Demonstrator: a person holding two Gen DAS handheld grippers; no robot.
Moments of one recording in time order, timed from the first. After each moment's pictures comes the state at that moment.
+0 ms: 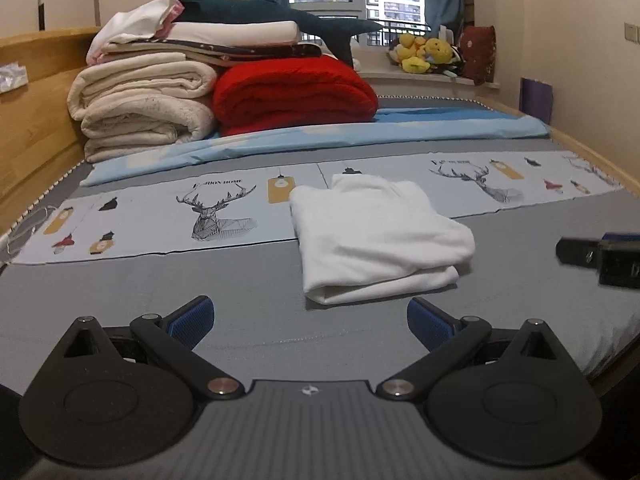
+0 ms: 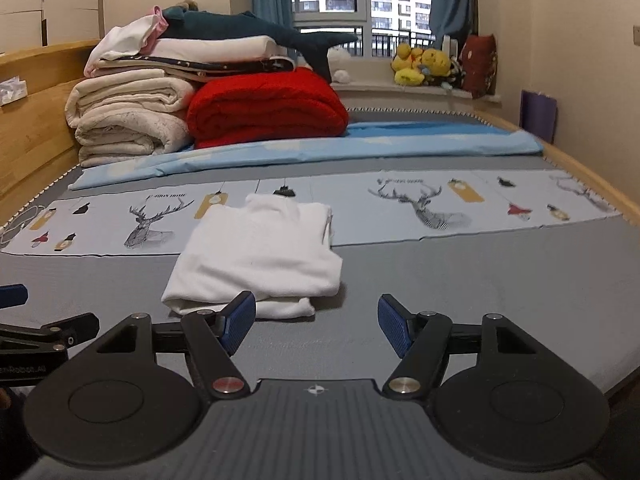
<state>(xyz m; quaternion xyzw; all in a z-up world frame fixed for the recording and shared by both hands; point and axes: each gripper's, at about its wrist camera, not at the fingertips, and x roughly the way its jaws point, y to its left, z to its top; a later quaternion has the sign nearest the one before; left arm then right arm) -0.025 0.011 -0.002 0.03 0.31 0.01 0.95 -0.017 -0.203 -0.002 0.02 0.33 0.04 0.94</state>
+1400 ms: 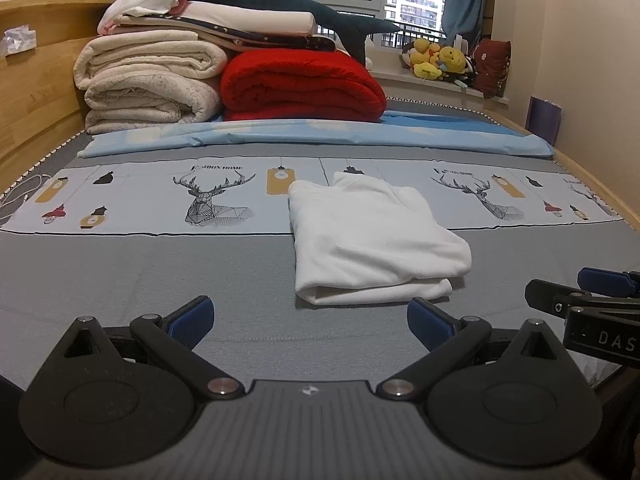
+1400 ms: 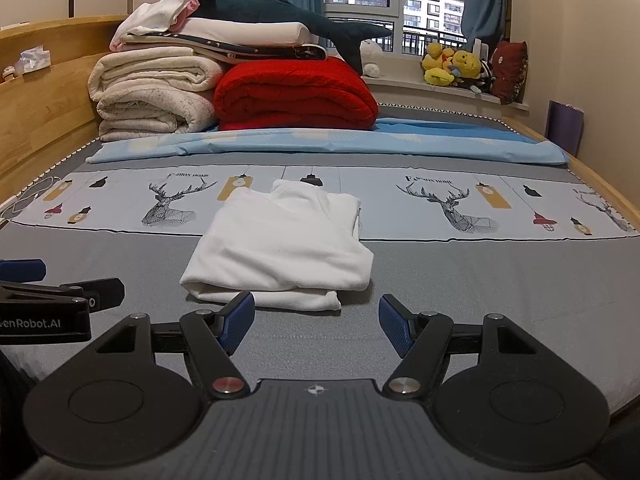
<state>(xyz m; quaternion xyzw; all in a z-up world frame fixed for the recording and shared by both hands) -0.016 0.021 -0.001 -0.01 0.32 0.01 0.95 -0.010 -0.178 -0.009 -0.02 0.33 0.08 0.94</state>
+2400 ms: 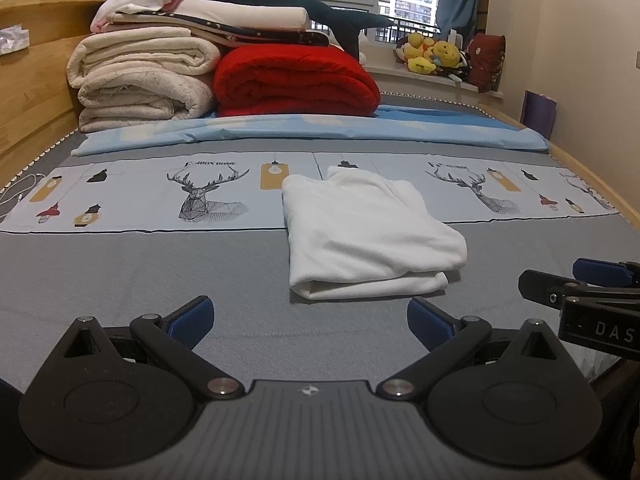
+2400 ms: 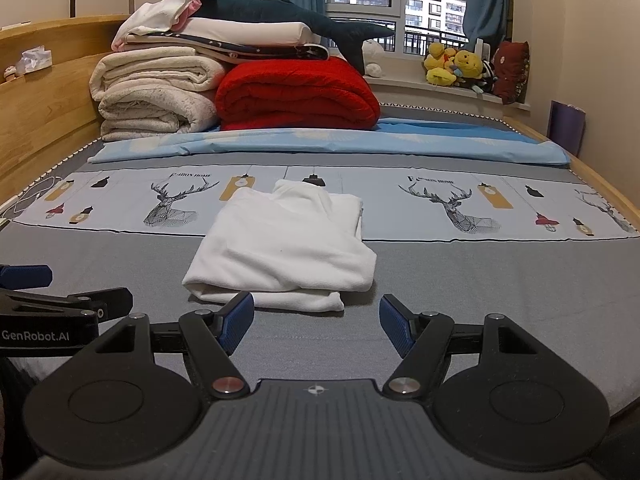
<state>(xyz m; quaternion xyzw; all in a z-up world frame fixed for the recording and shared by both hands) -0.016 0.020 -0.005 -0.01 0.32 0.00 0.95 -0.008 -0.174 -0.010 -0.02 0.33 0.08 0.94</state>
